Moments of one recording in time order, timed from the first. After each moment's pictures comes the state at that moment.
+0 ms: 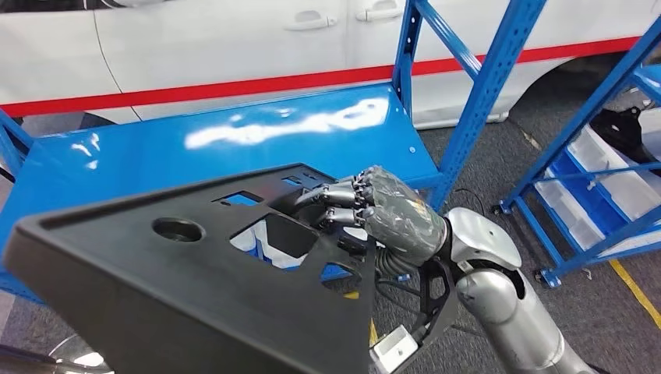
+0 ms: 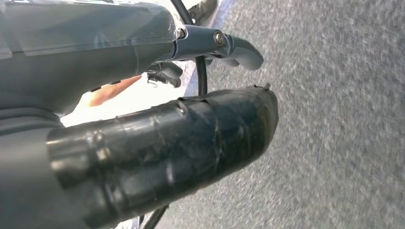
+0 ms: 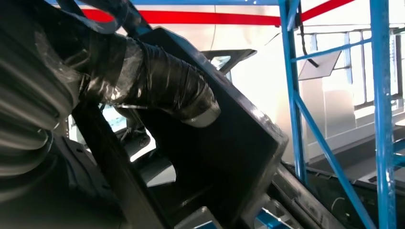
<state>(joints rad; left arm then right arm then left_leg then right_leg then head) 0.14 -0.22 0.73 -0.78 -1.57 -0.30 0.27 -0.36 -0.24 0.38 -1.92 0.49 0.17 -0.49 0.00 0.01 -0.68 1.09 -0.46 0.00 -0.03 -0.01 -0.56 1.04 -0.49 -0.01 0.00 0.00</state>
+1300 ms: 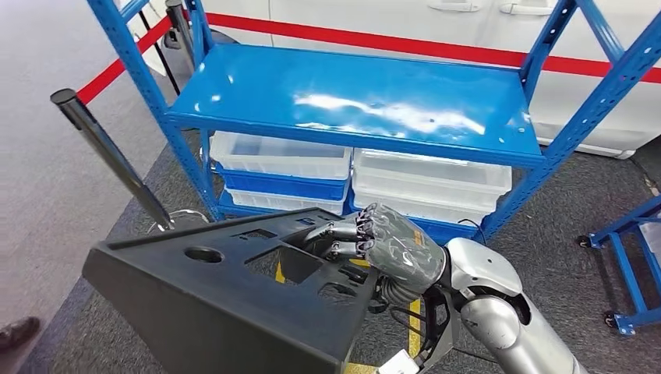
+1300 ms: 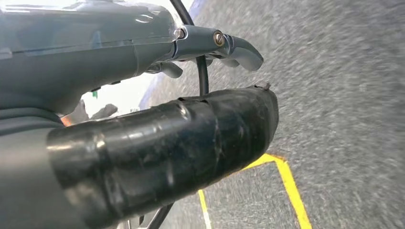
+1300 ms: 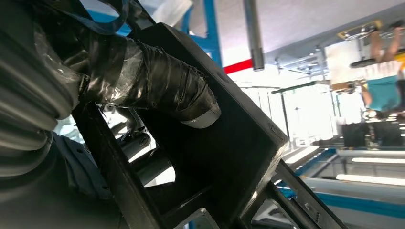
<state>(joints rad) 0.15 -0.25 0.75 -0.84 -1.57 -0.35 0.25 -0.21 -0.30 0.39 -1.94 0.51 0.14 -0.51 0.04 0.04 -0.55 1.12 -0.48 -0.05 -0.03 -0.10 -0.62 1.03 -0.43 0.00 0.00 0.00</state>
